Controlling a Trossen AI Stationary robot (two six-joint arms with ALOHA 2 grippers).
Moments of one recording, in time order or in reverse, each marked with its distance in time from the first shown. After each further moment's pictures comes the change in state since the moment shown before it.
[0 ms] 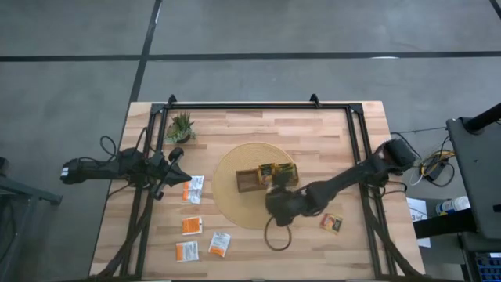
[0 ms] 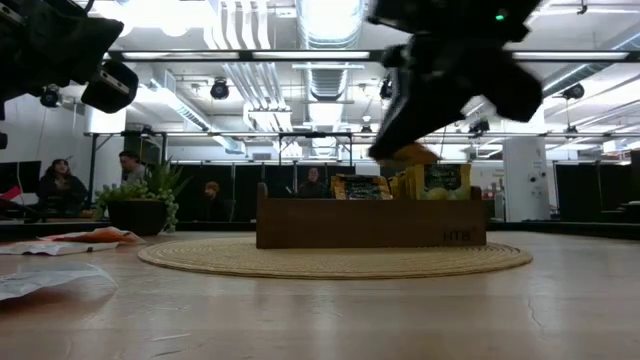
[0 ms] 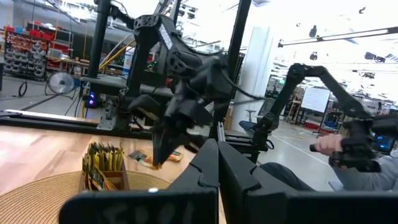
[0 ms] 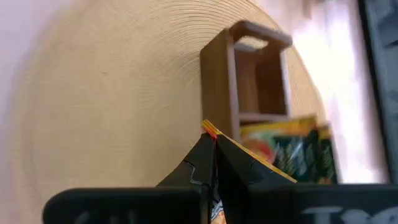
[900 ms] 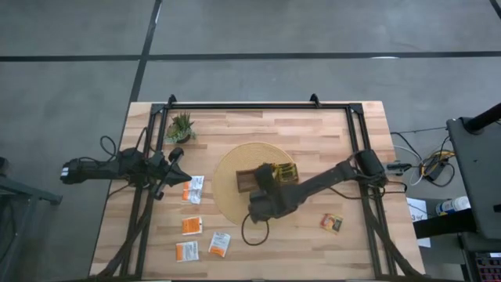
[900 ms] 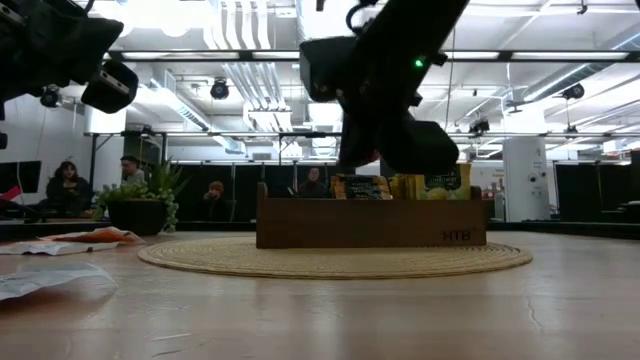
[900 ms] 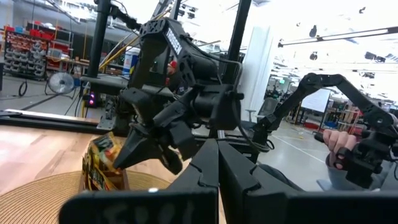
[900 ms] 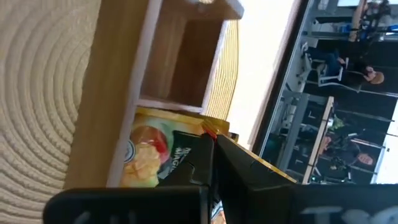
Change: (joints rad) left arm 0.000 0.000 0.000 0.000 0.000 0.000; right arm -0.068 0.316 0.401 -0.436 0.319 -0.261
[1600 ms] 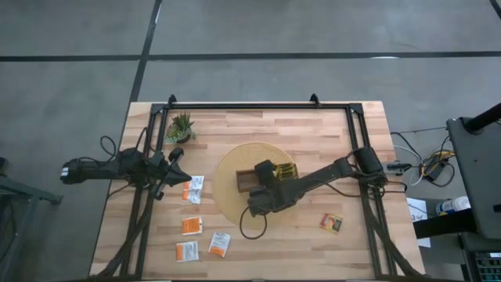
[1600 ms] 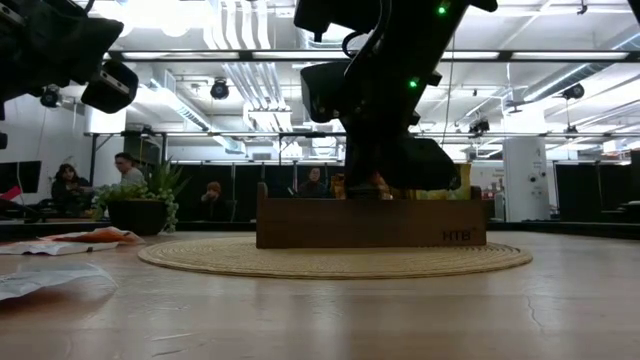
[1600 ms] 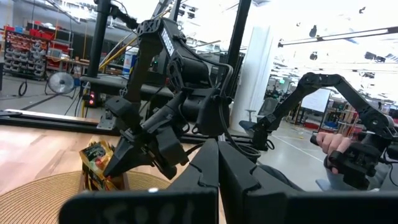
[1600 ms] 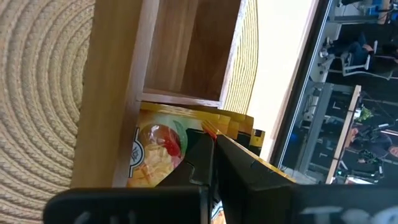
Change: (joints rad) left arm 0.000 0.000 0.000 0.000 0.000 0.000; right arm -0.047 0.000 -0.038 0.030 -0.065 0.040
